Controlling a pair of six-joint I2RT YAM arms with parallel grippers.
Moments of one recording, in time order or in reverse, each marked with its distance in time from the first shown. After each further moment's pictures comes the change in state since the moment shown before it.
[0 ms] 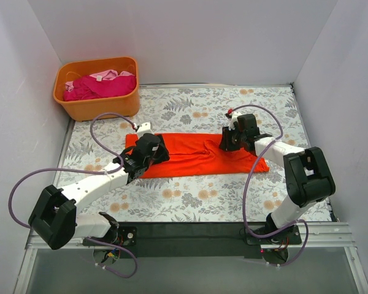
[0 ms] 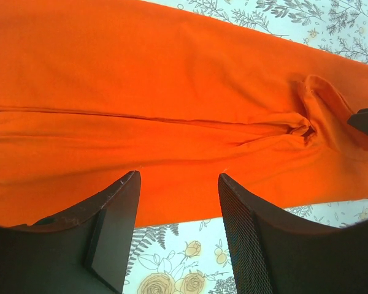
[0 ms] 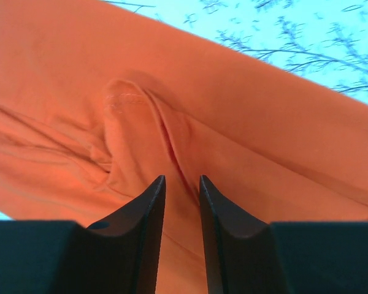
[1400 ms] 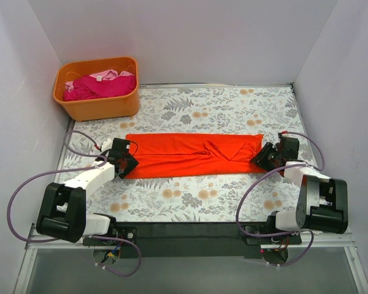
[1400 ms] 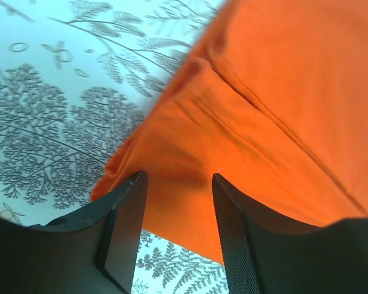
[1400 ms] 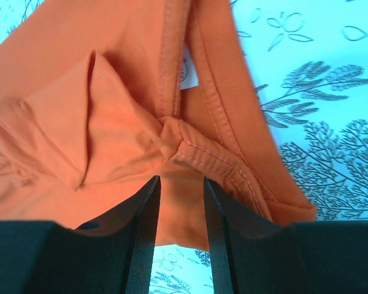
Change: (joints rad) left arm 0.414 0.047 -0.153 -0.157 0.070 -0.232; right arm -0.436 -0.272 -0.377 0.014 -0.066 0.340
